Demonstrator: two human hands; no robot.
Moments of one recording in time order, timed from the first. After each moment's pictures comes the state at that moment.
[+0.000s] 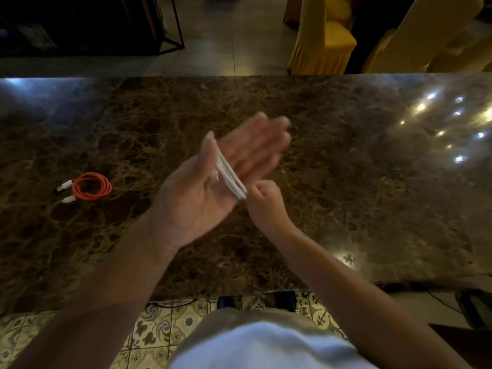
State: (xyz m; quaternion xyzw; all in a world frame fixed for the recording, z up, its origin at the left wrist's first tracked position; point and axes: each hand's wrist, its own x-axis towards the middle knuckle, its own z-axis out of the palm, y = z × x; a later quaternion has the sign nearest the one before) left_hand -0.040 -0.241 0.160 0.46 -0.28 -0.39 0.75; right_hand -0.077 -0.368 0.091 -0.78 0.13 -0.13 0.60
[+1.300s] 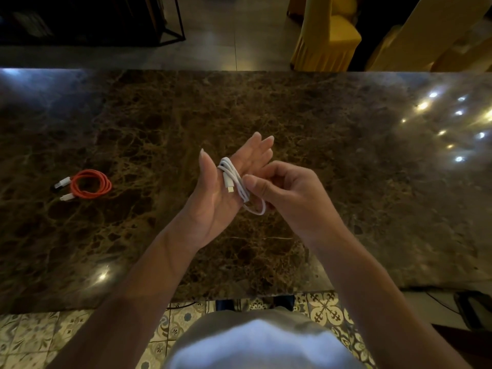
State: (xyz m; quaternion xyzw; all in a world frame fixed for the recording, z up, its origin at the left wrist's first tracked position) left_hand -0.030 -0.244 0.121 0.48 -0.23 -0.37 0.76; right_hand -0.094 -0.401 0.132 -0.67 0.10 -0.01 0.73
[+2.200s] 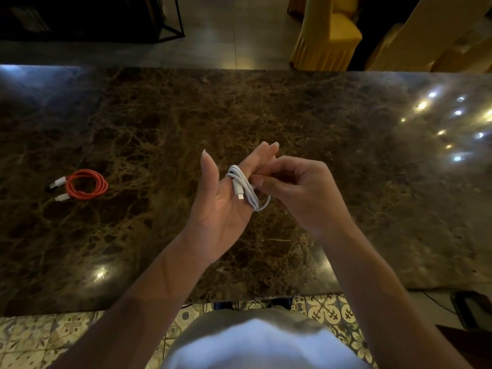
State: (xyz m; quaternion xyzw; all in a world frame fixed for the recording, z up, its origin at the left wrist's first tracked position) left_hand -0.046 -0.255 0.123 0.44 -0.18 -0.37 0.80; right_hand -0.089 -0.419 0.135 -0.76 0.05 -0.06 0.65
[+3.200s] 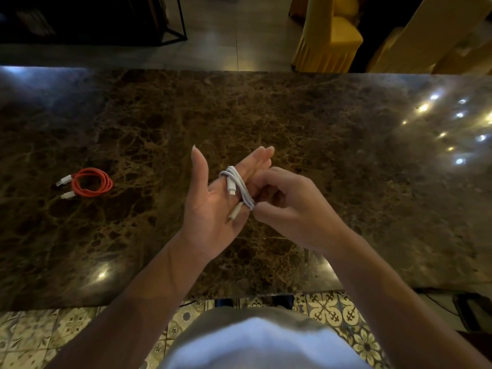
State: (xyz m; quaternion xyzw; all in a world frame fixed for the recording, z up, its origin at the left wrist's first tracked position) left_hand -0.044 -0.248 0.116 0.42 -0.12 -0.38 0.82; right_hand -0.101 -0.403 0.141 -0.86 -0.02 -0.01 0.51
